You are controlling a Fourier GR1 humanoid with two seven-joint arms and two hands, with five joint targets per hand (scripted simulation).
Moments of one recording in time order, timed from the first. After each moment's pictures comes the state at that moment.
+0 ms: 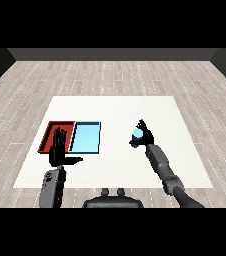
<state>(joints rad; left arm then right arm) 0.00 0.05 0.09 -1.60 0.18 -0.09 -0.42 -0.69 -0.10 -0.20 -0.40 -0.20 0.27 -0.54</state>
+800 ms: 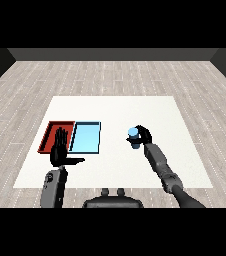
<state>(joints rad) 0.01 0.04 0.07 -1.62 0.17 -0.09 -0.42 -0.72 -0.09 -0.17 -0.36 -0.13 0.09 -0.53</state>
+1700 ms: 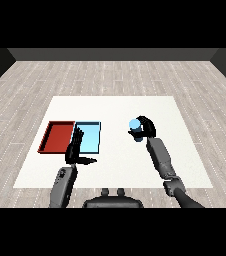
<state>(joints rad) -0.05 0.01 -0.07 -1.49 0.11 -0.05 -0.39 -0.66 -0.11 -0.11 -0.73 -0.13 0.11 -0.47</state>
